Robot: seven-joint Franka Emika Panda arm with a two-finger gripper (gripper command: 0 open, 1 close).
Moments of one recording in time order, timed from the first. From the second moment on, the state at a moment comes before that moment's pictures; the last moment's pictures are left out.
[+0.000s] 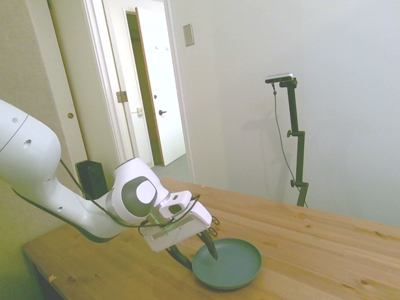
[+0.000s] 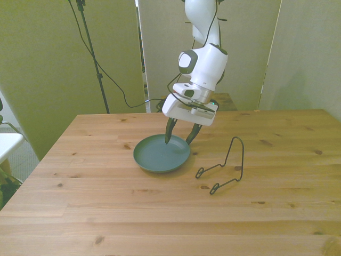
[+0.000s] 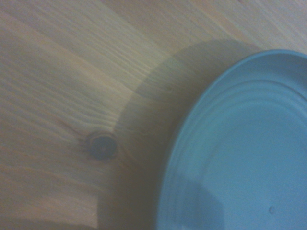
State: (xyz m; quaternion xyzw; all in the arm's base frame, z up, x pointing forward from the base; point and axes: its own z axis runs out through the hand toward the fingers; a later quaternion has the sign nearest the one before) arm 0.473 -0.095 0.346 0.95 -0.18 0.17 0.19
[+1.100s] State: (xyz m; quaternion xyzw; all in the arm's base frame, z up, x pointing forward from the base) arm 0.503 -0.102 0.334 0.95 -0.19 0.18 0.18
